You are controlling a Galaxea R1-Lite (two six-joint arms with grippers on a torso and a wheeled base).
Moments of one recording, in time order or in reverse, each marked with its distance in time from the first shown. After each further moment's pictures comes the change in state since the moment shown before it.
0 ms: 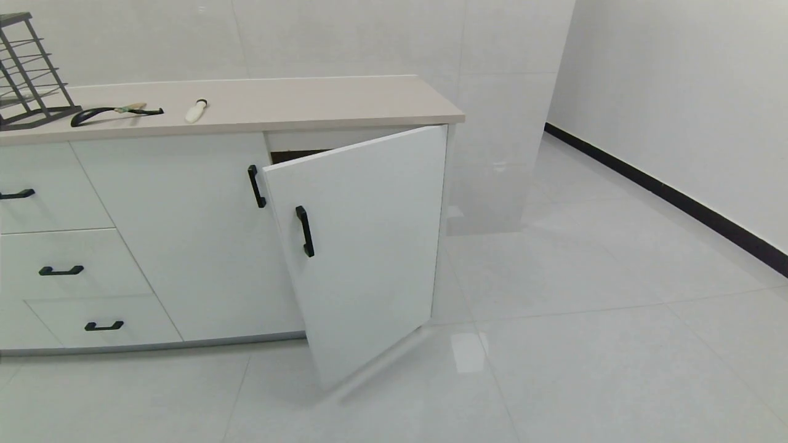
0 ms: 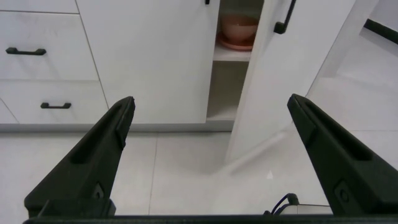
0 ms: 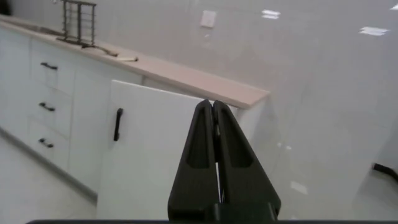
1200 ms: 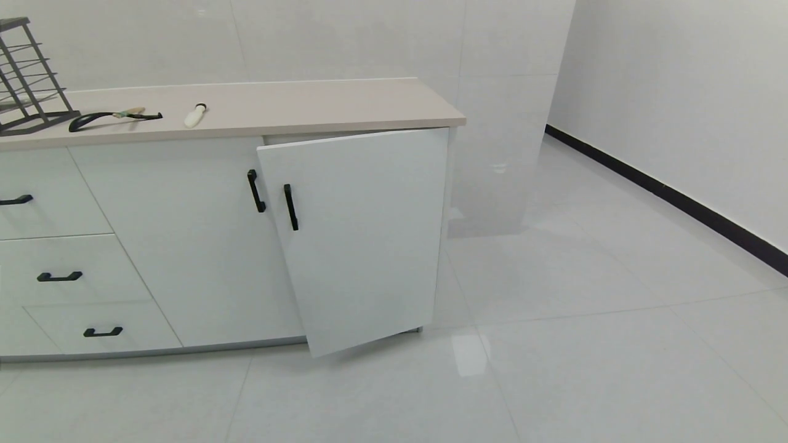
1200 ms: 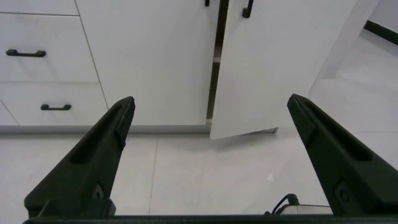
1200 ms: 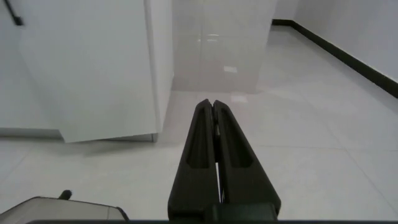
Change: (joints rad) left arm 0.000 0.000 0.000 -0.002 0.000 -0.001; right arm -0.249 -0.779 0.173 1.000 -0.271 0.054
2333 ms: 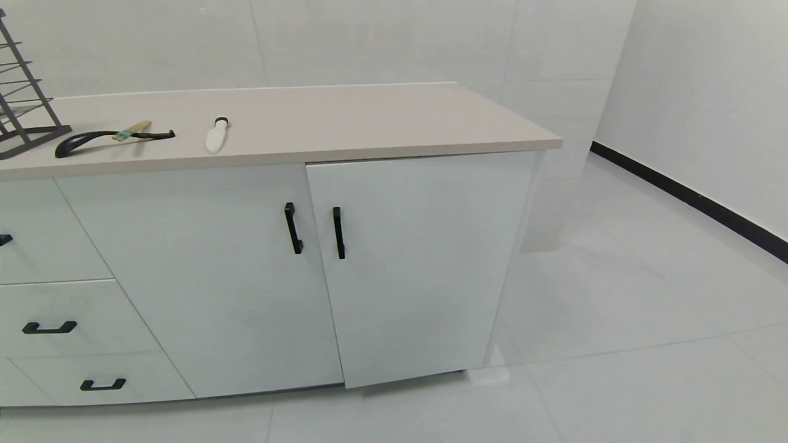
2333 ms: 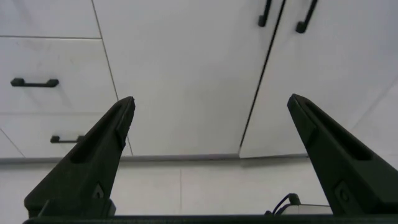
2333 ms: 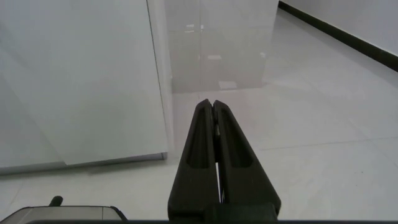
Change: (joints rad) left arm -0.001 0.000 0.000 0.002 0.000 0.007; right arm 0.000 0.001 0.000 0.035 -0.090 0.049
